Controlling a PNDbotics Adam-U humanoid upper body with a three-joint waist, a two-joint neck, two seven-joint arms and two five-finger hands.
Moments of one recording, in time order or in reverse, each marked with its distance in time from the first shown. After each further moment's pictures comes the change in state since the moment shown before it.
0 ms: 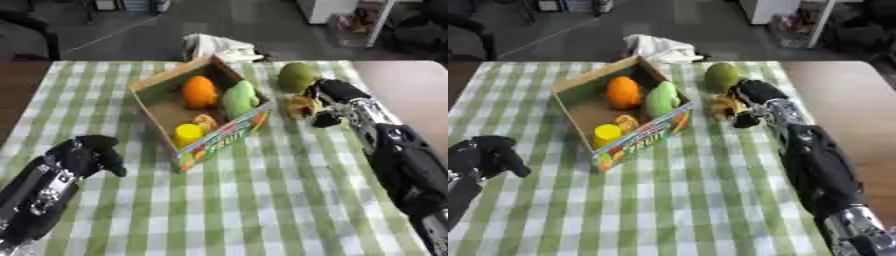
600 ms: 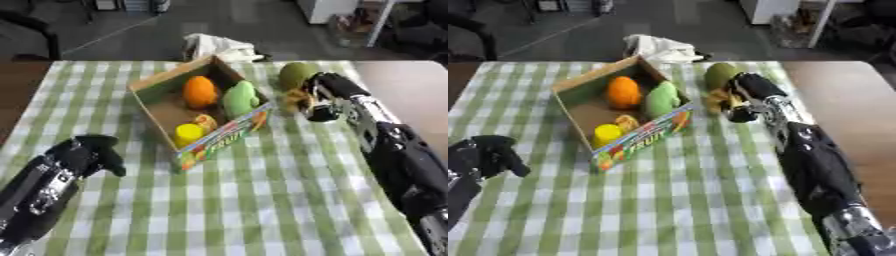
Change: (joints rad) left arm 0.000 0.000 0.002 0.000 0.003 0.000 0.000; right arm -0.023 0.007 0.003 -0.109 -0.182 -0.056 -0.021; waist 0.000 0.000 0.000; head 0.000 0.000
